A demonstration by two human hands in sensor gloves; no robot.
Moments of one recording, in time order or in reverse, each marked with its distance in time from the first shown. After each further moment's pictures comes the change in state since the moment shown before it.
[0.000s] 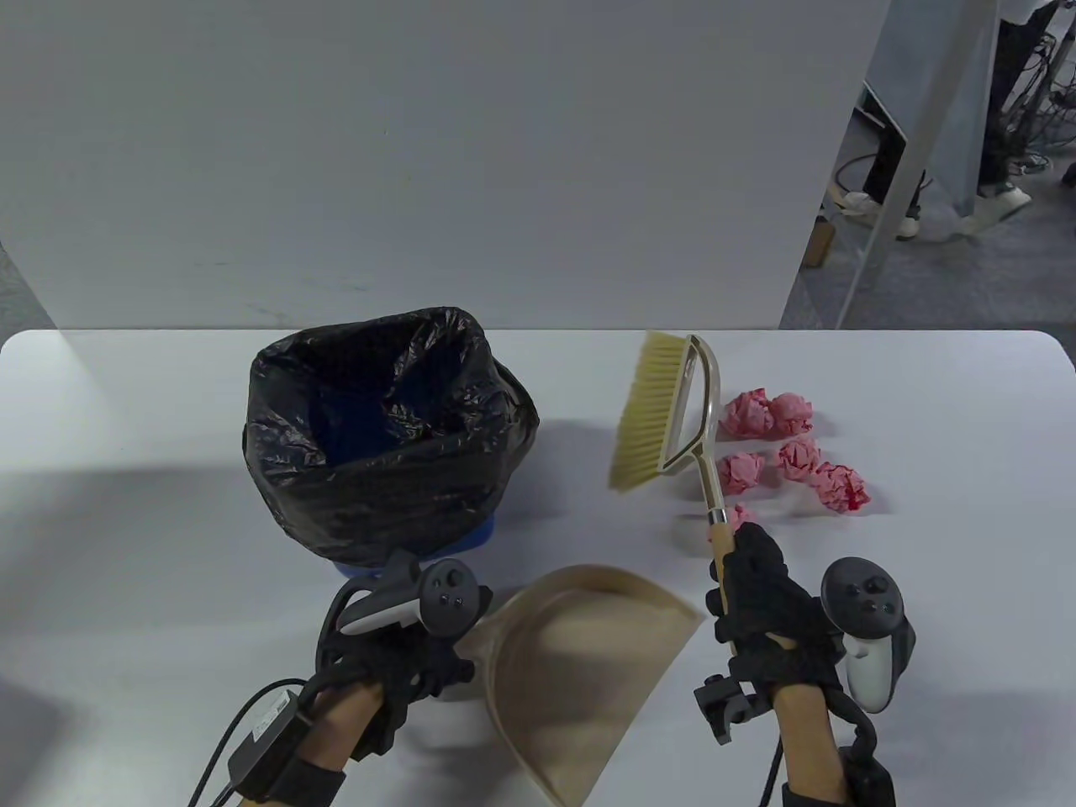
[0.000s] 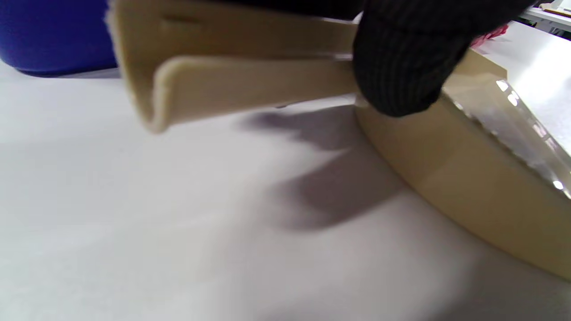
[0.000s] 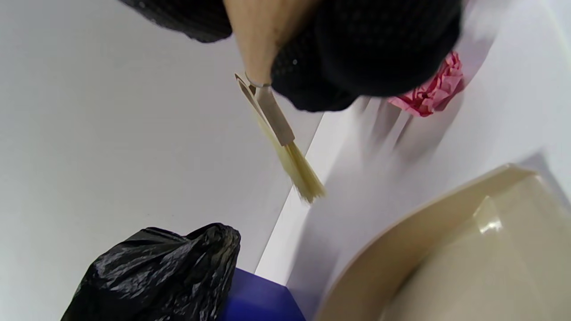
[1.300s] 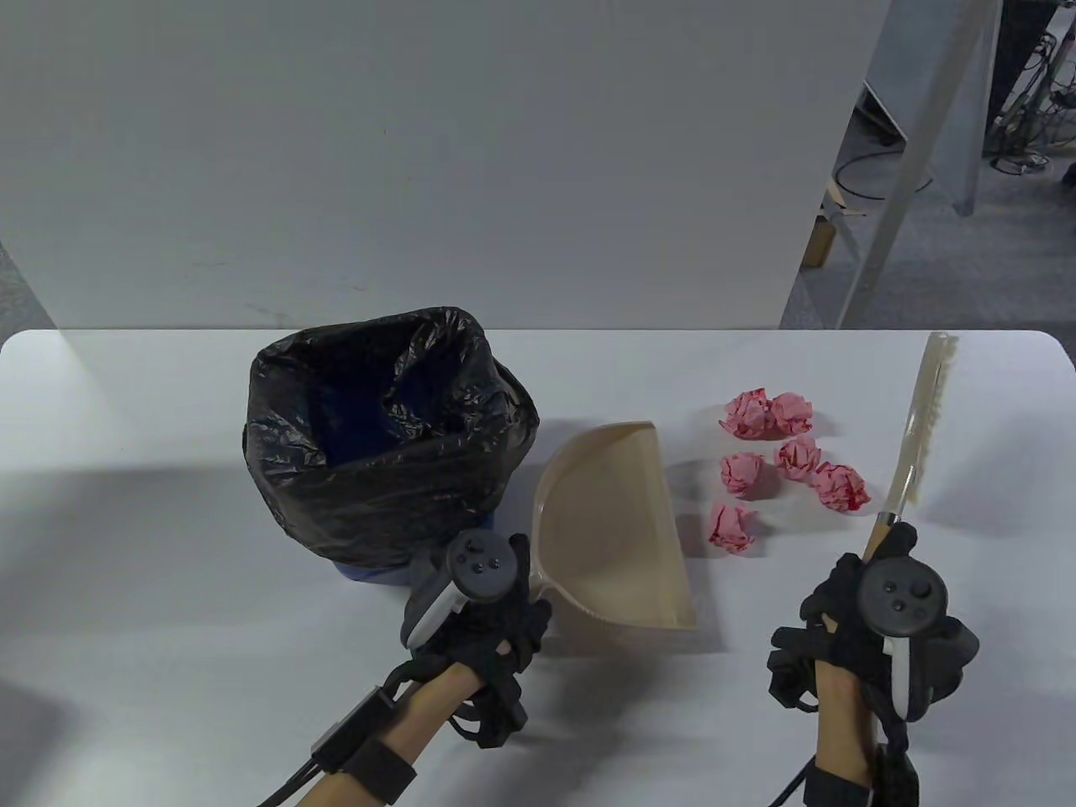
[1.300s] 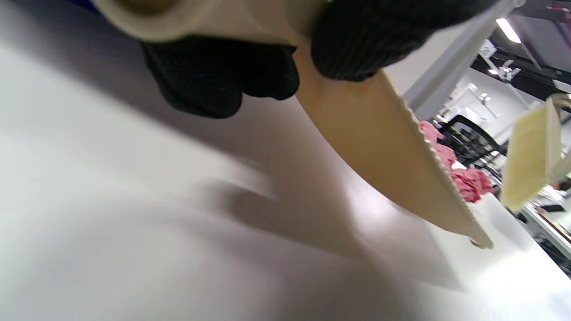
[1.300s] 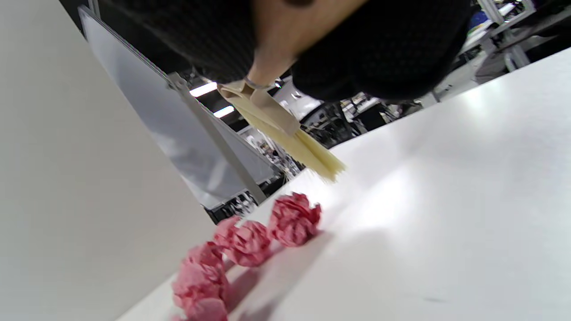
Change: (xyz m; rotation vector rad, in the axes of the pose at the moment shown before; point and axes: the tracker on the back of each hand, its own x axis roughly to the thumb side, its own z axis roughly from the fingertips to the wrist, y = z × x) left_hand 0.048 0.010 -0.039 0.284 0.155 0.547; right_hand -0.015 -0.065 0.003 -0.621 0.262 0.595
